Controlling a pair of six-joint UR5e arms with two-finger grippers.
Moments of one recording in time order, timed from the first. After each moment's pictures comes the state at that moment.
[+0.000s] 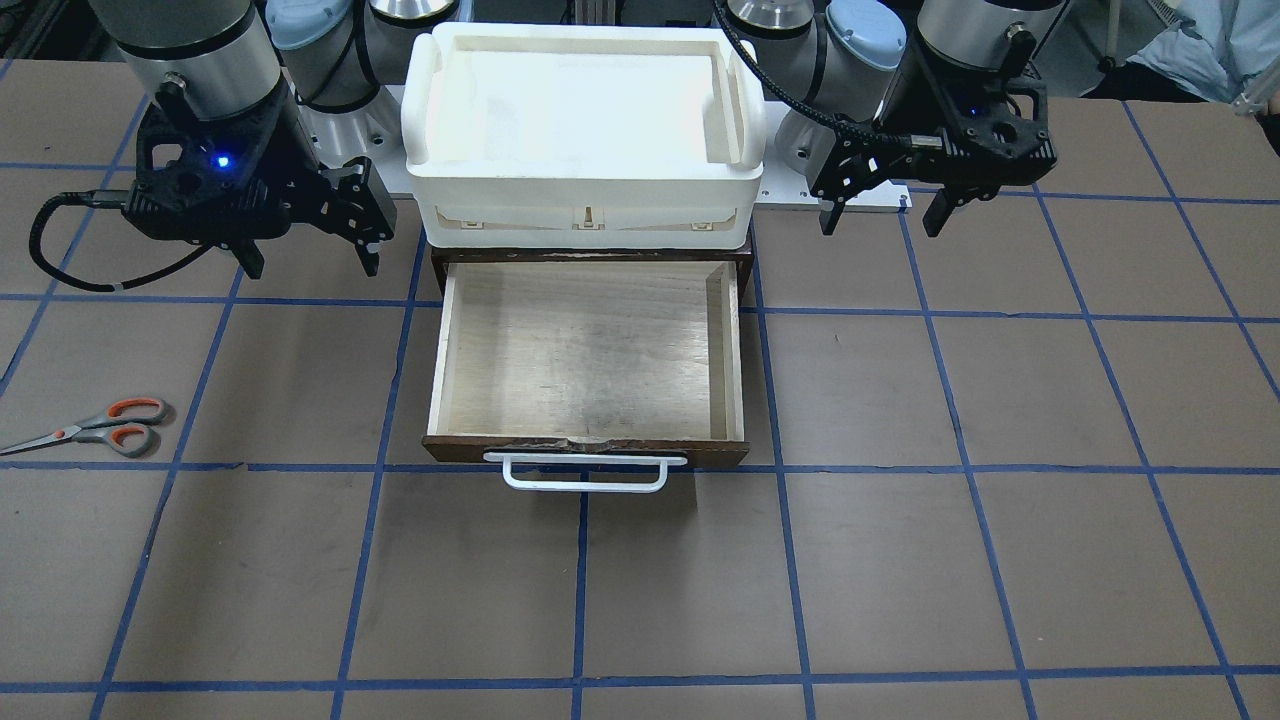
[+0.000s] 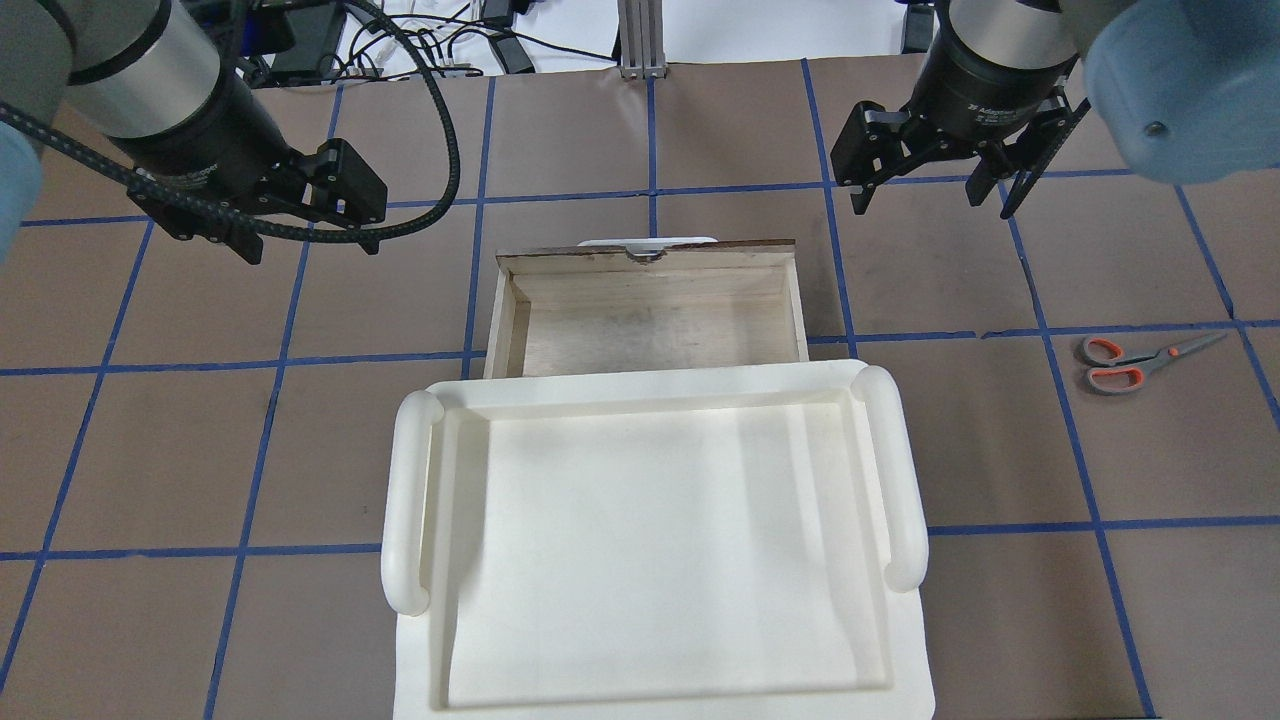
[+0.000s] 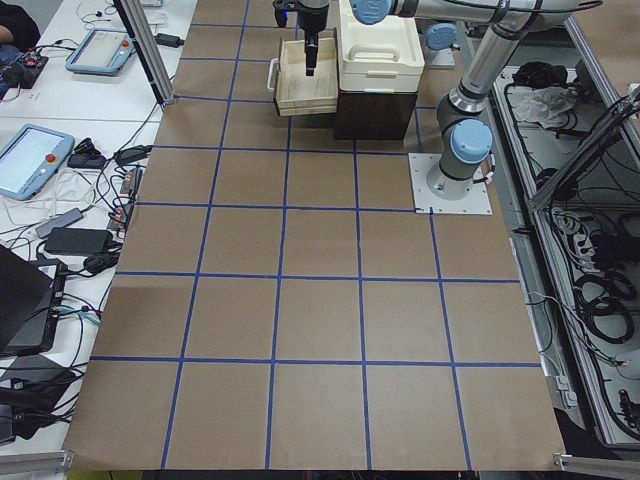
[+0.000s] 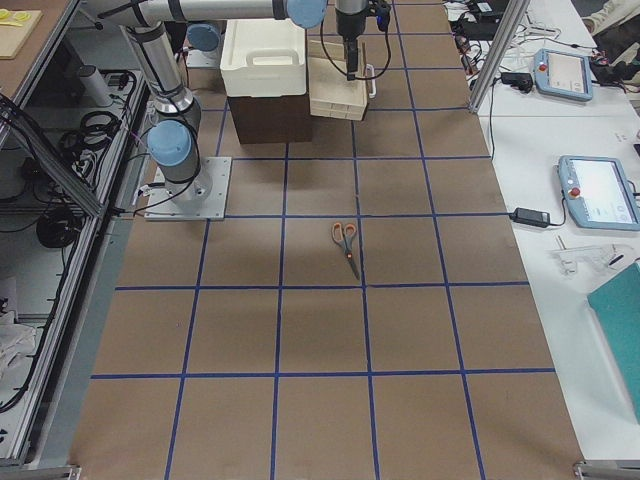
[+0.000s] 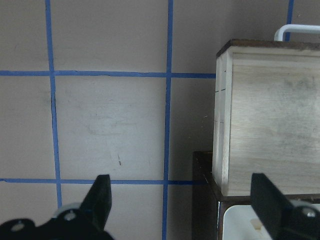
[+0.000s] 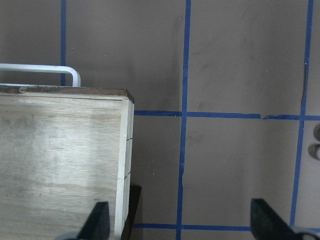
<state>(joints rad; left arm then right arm) -1.55 -1.48 -1.60 -1.57 1.55 -0.01 1.61 -1.55 1.55 -1.63 -1.56 0.00</state>
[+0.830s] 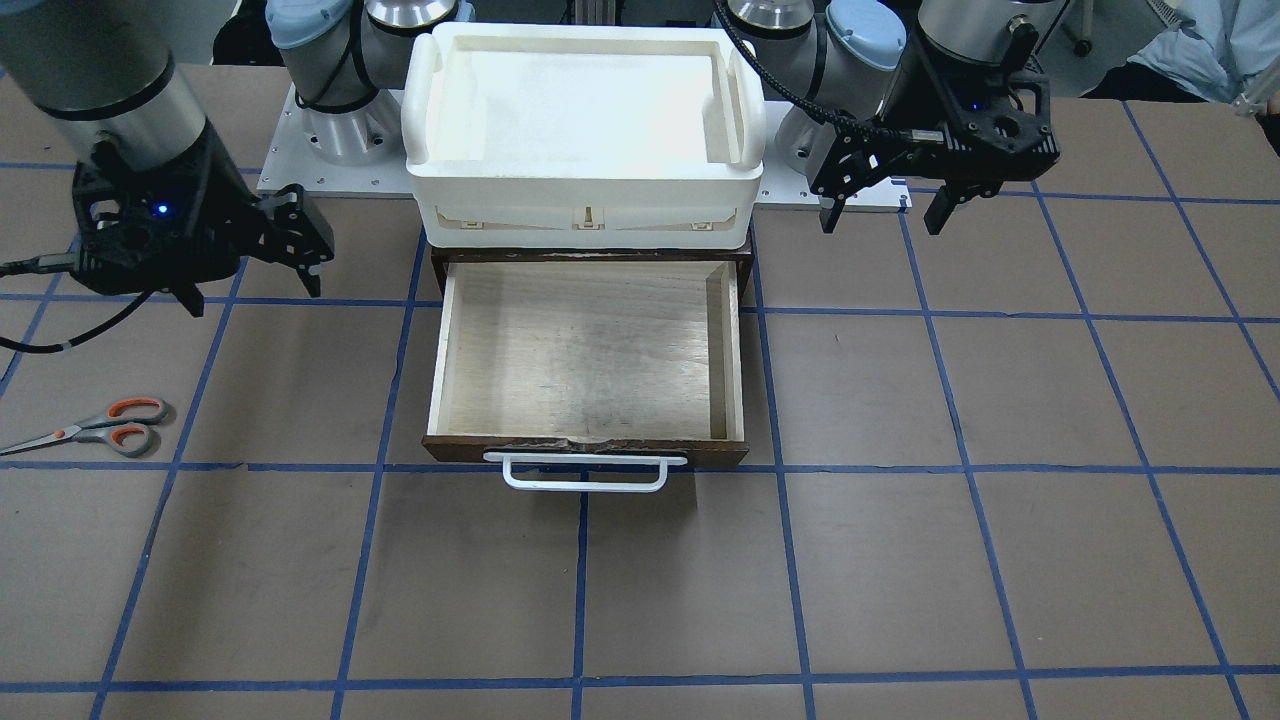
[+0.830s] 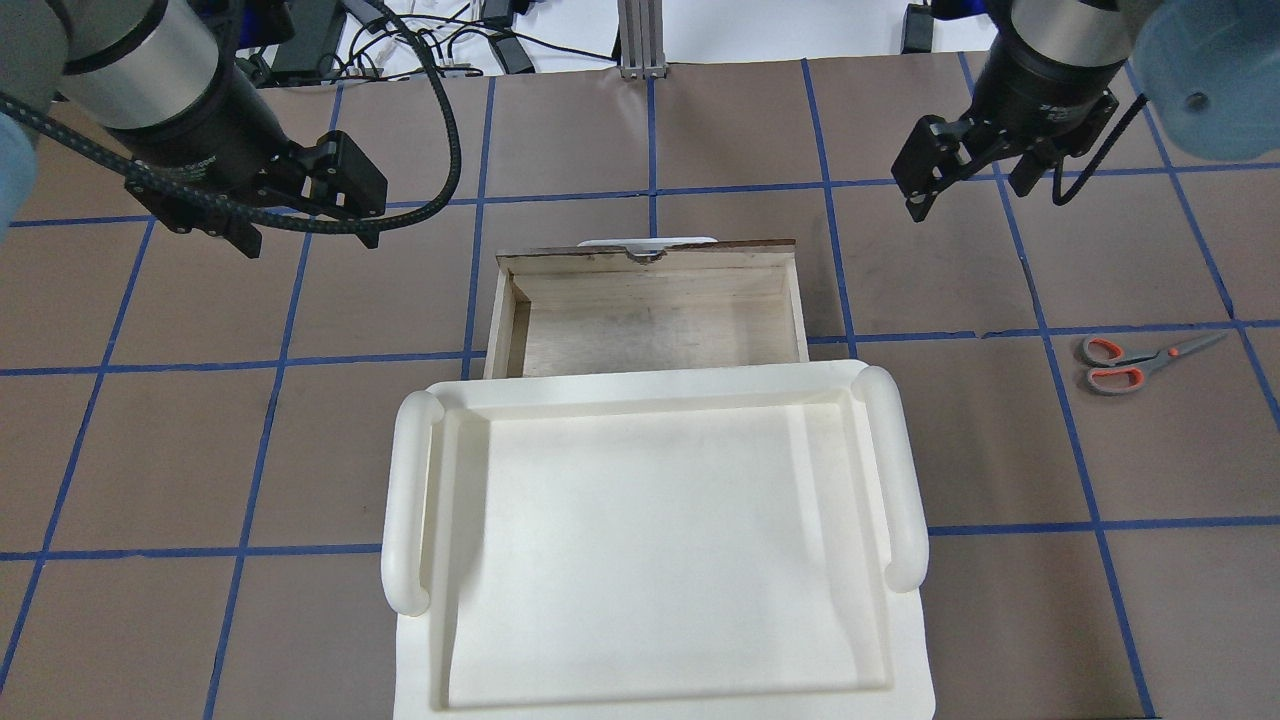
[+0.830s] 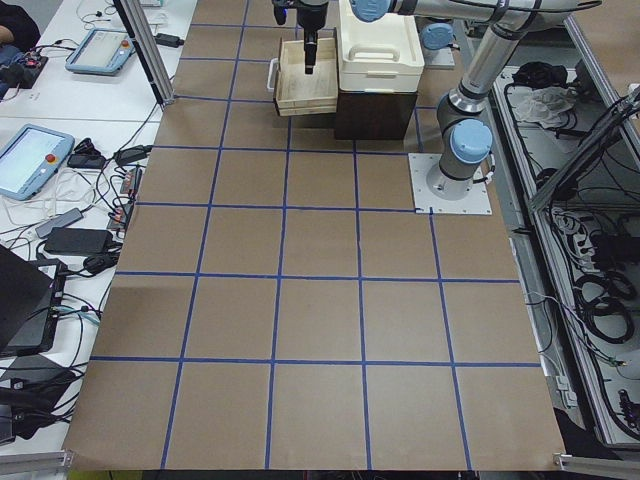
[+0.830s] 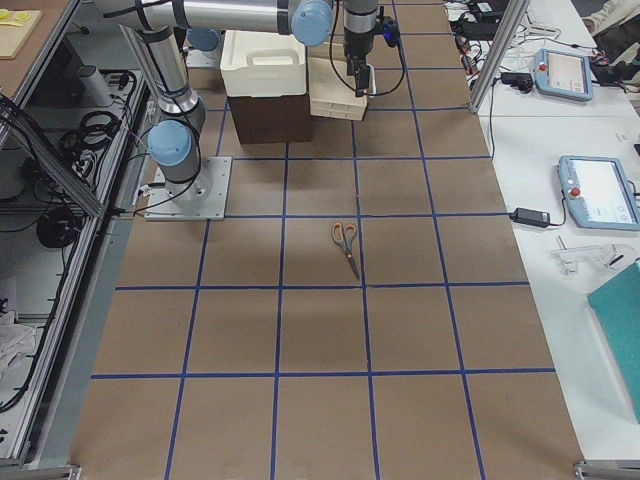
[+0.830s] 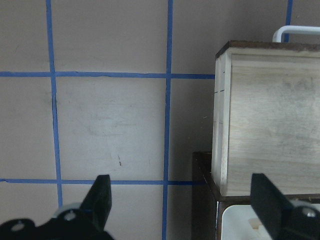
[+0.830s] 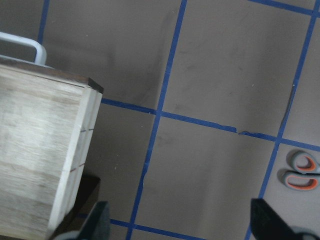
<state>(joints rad) -1.55 -1.49 -1.58 -1.57 1.56 -0.02 1.48 -1.52 1.57 -1.63 -1.56 -0.37</state>
